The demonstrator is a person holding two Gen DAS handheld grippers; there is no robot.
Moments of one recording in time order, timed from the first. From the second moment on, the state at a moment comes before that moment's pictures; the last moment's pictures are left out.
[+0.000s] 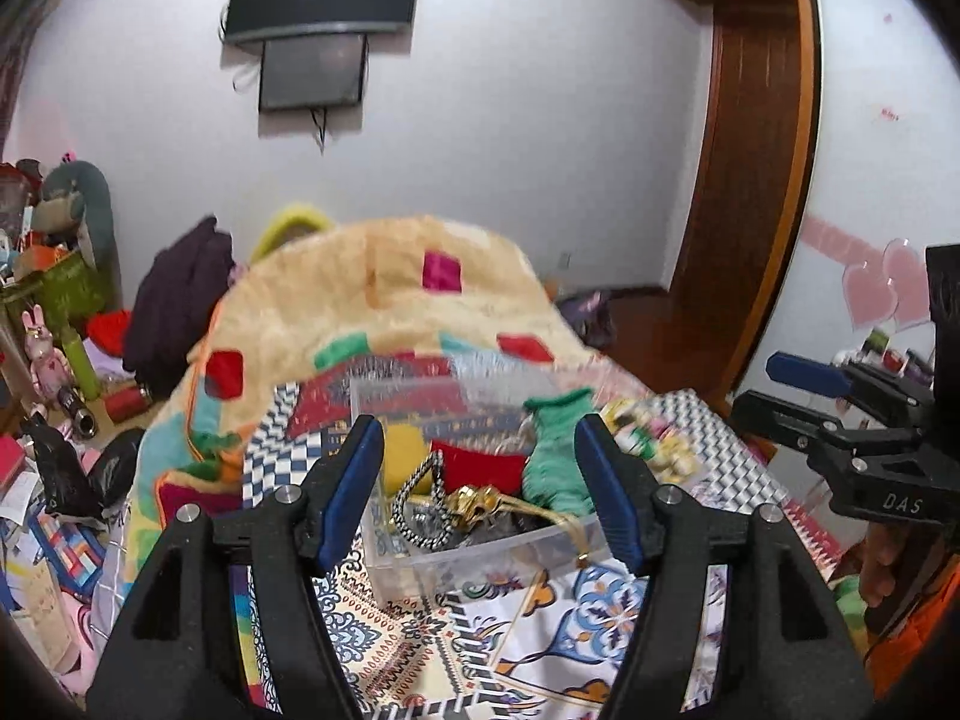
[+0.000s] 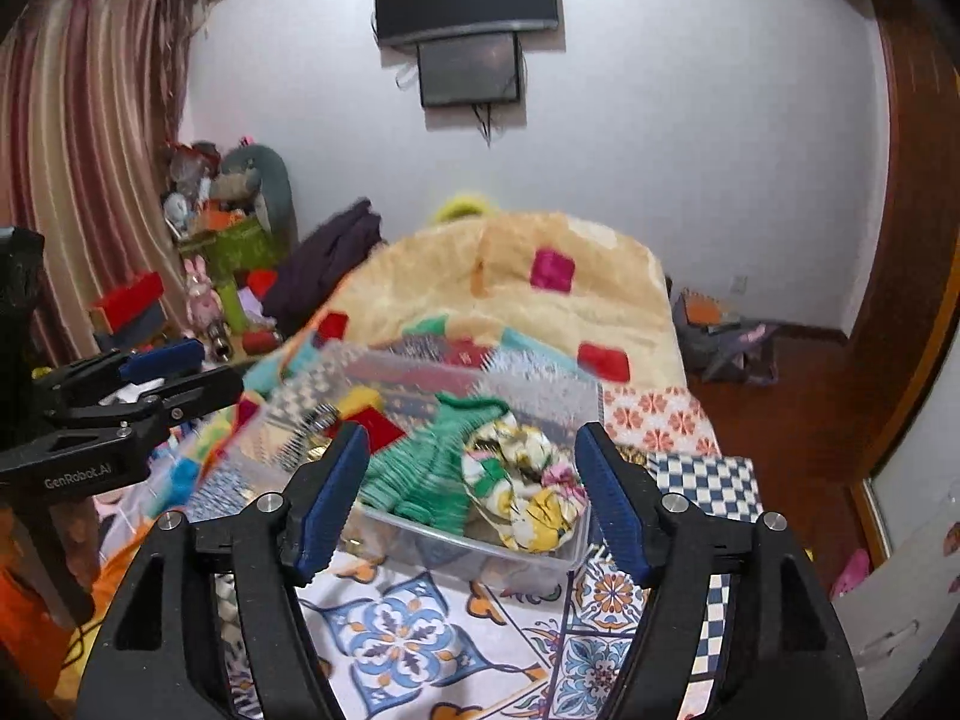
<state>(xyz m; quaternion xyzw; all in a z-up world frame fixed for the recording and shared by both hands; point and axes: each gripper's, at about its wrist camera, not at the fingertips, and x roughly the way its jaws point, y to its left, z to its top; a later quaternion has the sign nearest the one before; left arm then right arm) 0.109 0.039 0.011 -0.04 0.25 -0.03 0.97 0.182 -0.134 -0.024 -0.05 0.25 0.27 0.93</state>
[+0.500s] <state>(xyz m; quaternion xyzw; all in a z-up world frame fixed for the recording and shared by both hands) 0.029 0.019 0.052 -0.04 0.13 -0.02 0.99 0.122 -0.141 0.011 -0.03 0.15 0.30 0.94</state>
